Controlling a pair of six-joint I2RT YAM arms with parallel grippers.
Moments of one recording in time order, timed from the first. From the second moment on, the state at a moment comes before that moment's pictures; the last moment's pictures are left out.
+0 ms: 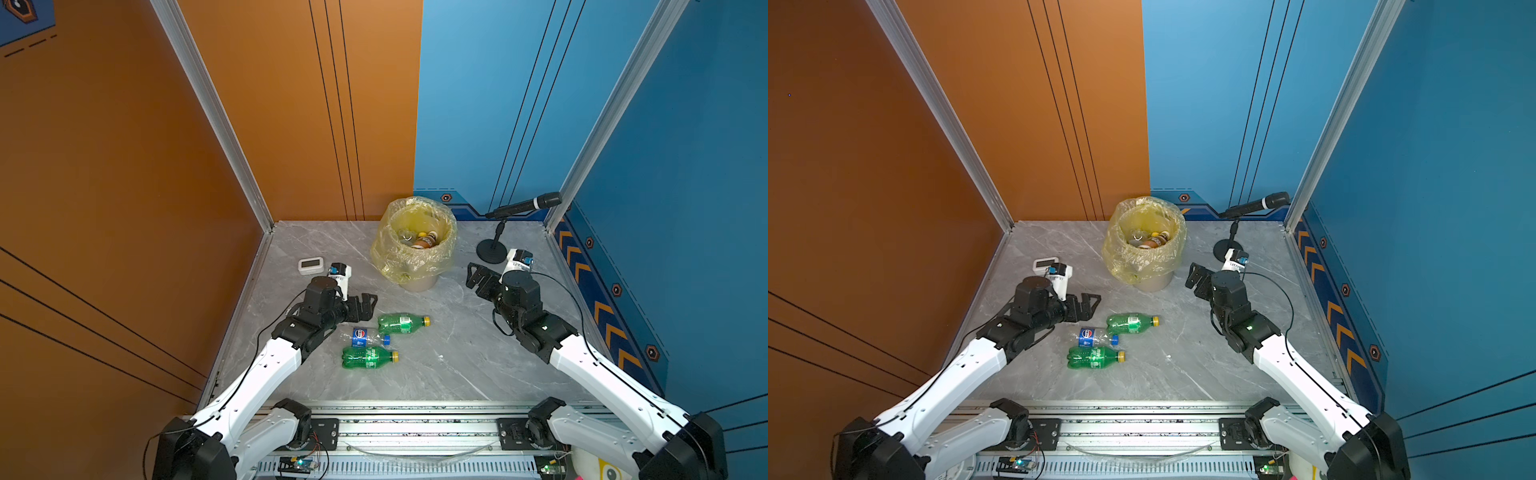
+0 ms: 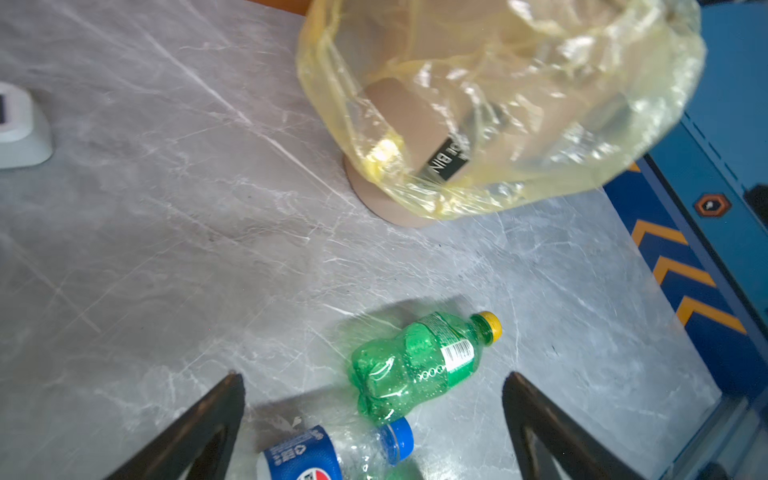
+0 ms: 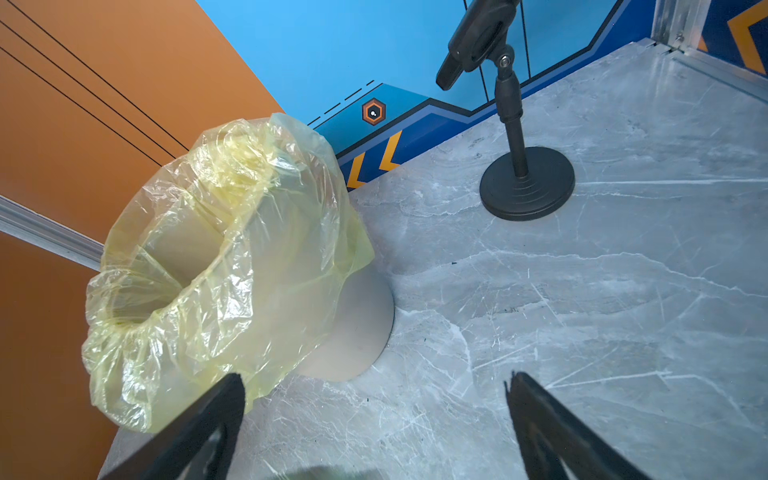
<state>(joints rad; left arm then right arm) -0.43 1.03 0.72 -0.28 0.14 -0.36 0.50 1.03 0.77 -0.12 0.33 0.70</state>
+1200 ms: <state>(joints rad) -0.82 1.64 1.00 -0.45 -0.21 0.03 0.41 0.97 0.75 -0.12 0.25 0.74</state>
